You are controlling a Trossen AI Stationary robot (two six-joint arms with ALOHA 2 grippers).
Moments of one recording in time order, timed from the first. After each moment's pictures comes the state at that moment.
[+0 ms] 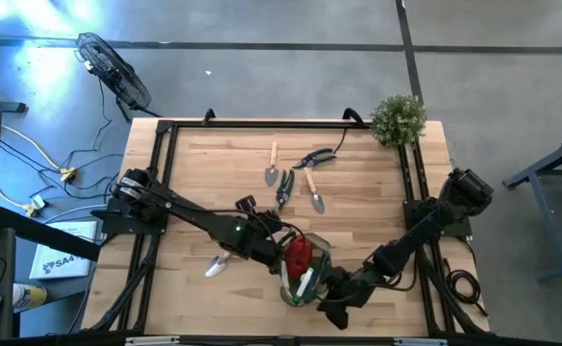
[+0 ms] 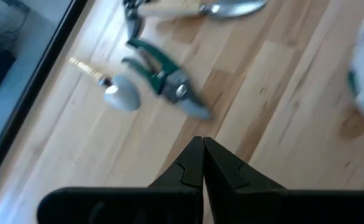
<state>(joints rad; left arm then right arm) -0.37 1.87 1.52 -1.00 -0.74 -0.71 0.71 1.70 0.94 0.13 0.08 1.21</state>
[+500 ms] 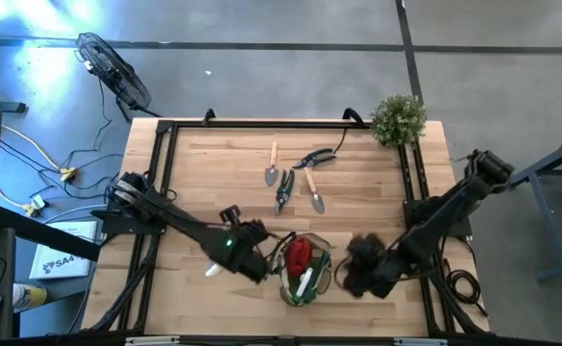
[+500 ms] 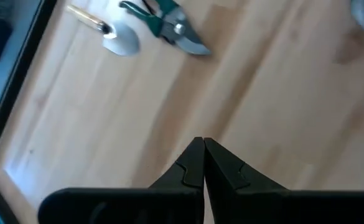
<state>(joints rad) -0.49 1.86 1.52 -1.21 -0.65 -0.92 0.74 1.42 0.94 -0.62 0.45 1.37</state>
